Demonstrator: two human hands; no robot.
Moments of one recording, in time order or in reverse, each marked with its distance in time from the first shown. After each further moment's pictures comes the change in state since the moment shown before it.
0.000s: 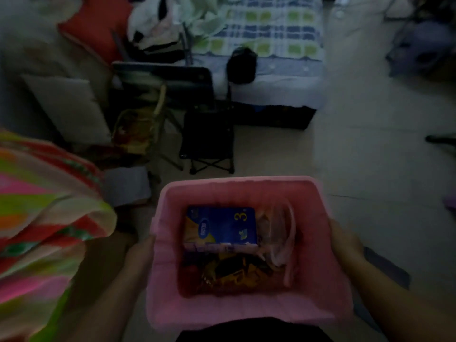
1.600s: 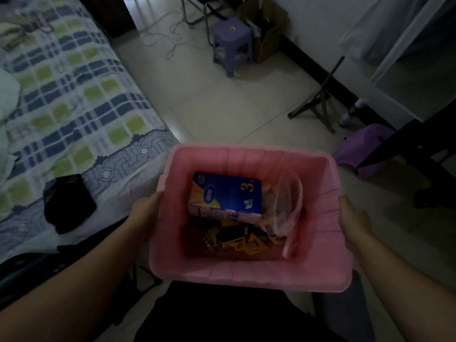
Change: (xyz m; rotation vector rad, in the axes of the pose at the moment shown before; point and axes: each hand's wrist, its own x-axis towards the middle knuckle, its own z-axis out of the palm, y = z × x) left_hand -0.037 0.542 0.622 0.427 -0.479 0.374; right_hand 0.355 -0.063 -0.347 0.655 0.535 0.543
